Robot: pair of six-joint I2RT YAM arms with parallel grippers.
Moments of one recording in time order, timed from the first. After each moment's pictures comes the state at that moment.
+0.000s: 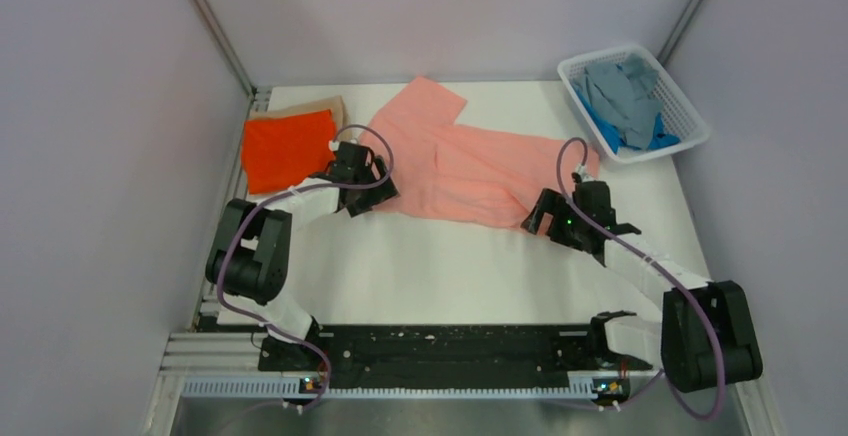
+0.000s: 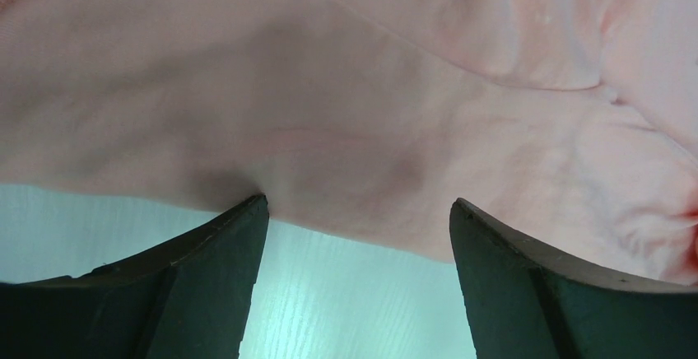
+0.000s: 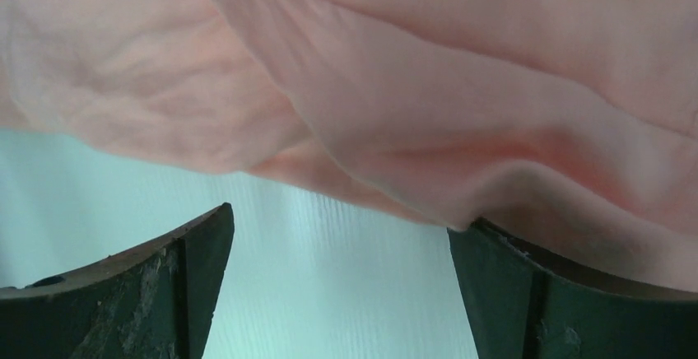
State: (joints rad) left arm -0.30 1.66 0.93 -0.19 0.04 -0.71; right arm 0.17 1.16 0.46 -0.14 -0.17 0.52
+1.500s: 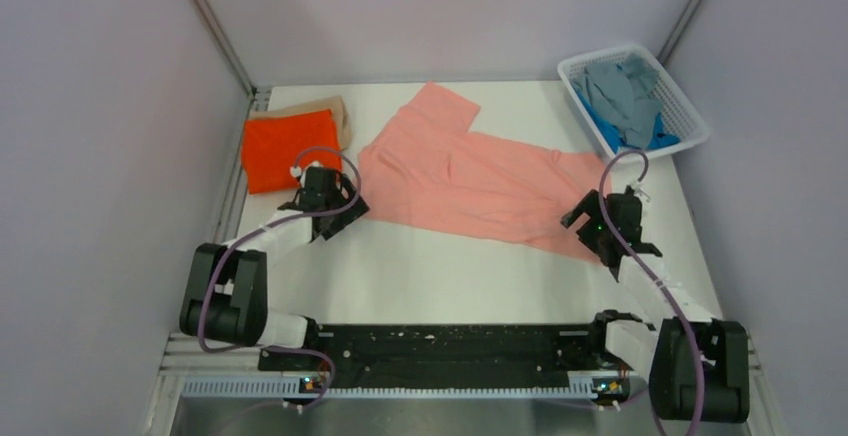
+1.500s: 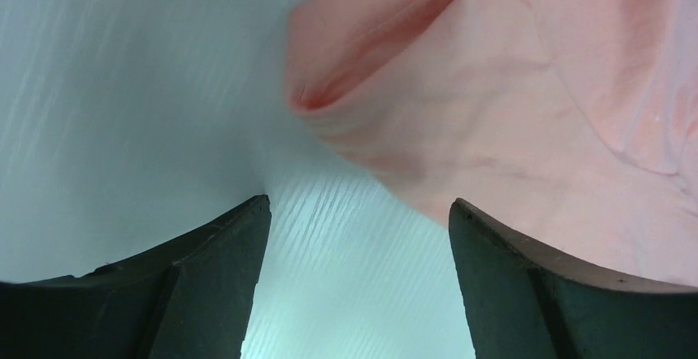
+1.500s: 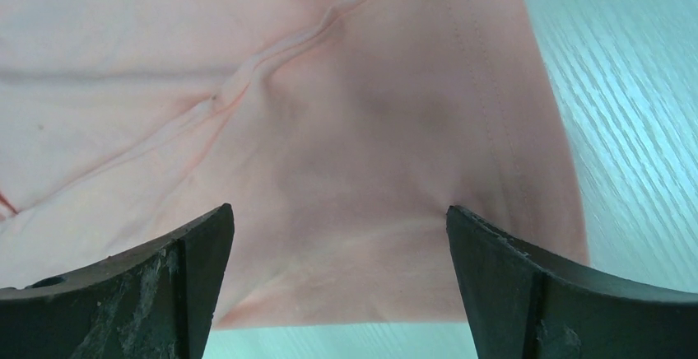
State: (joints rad) left arm -0.18 1.44 0.69 -0.16 -0.04 -0.75; right arm -0.05 1.05 0.37 -0.08 0.05 0.67
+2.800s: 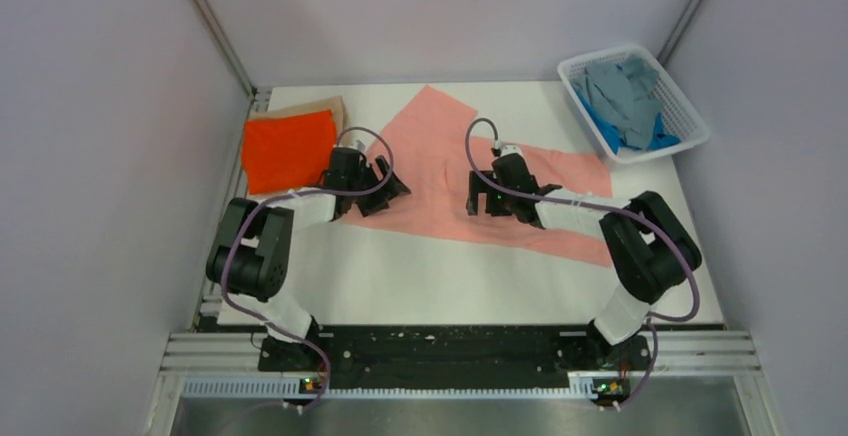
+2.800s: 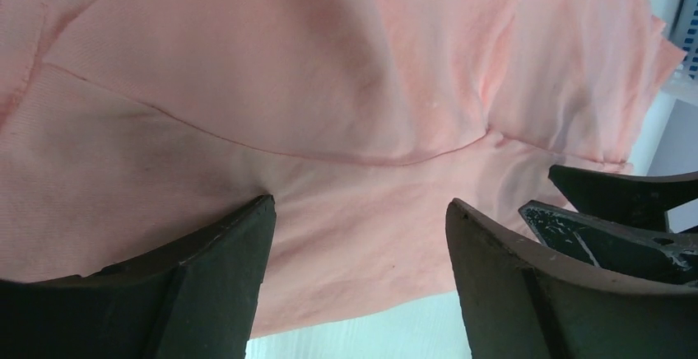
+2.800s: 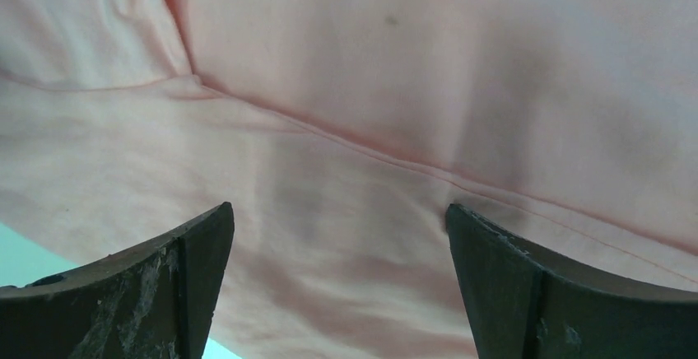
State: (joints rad) left arm -0.26 1.72 0.87 0.06 0.31 -0.75; right arm 0.55 1.69 0.89 -0.01 0.08 0.46
